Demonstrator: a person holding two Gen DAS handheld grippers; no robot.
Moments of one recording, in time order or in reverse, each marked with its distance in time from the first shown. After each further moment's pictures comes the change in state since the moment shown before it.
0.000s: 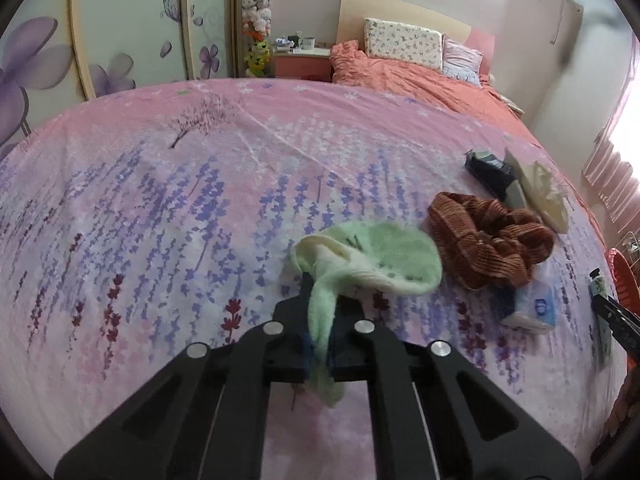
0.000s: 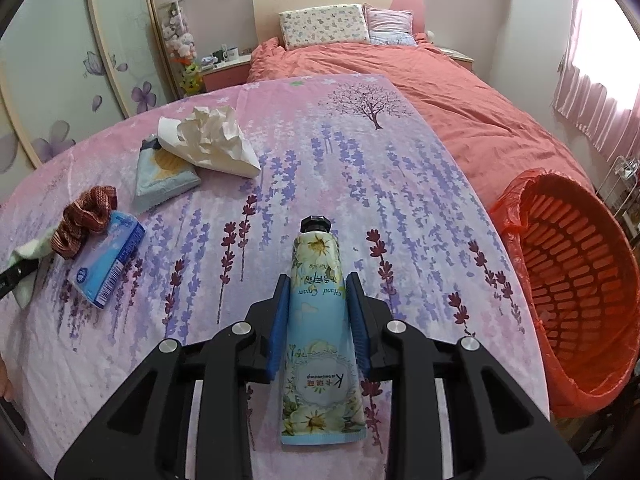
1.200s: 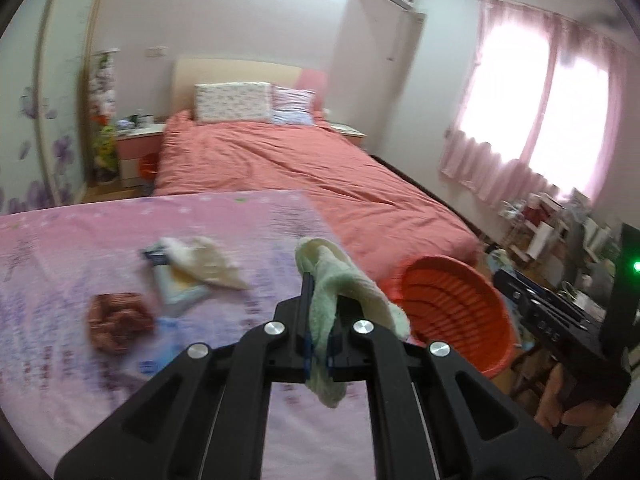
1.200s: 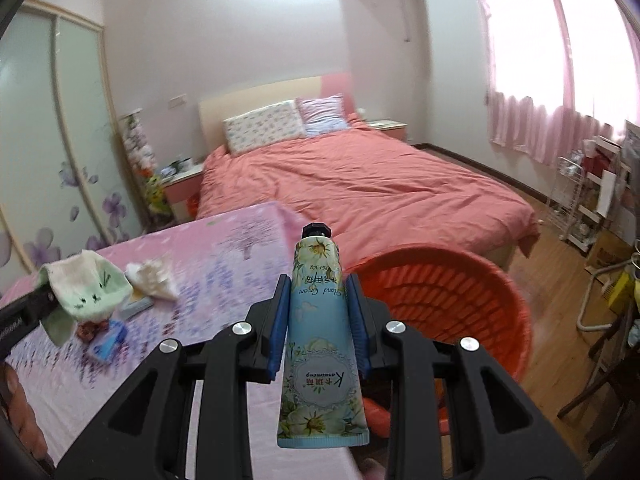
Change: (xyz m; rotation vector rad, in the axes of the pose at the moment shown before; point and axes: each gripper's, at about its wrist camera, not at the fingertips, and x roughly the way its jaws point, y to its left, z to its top) left arm -0.120 -0.269 0.002 0.268 -0.196 -0.499; right arm -0.134 -0.139 0.005 0.190 -0.352 -0.116
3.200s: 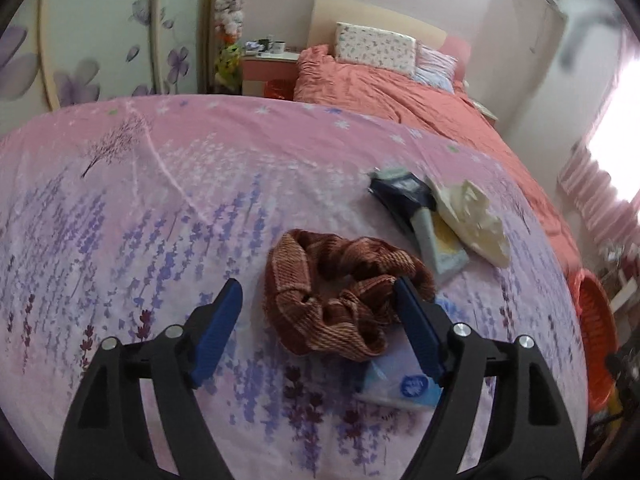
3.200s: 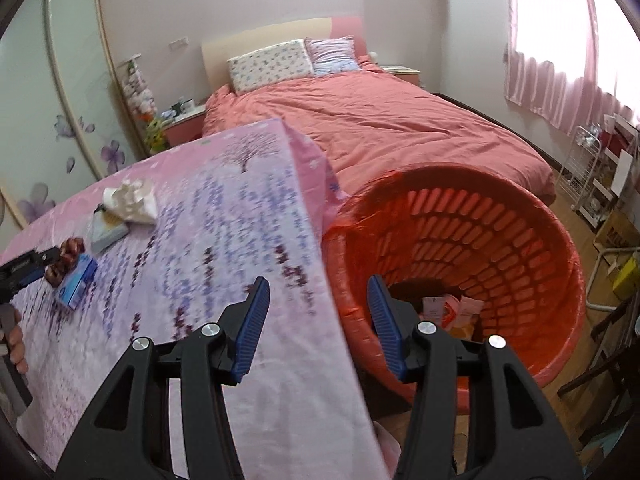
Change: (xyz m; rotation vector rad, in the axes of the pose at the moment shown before) left arm 0.036 0.224 -0.038 -0.328 0.167 0.392; right arm 0.053 0.028 -0.051 -0.064 0.217 0.036
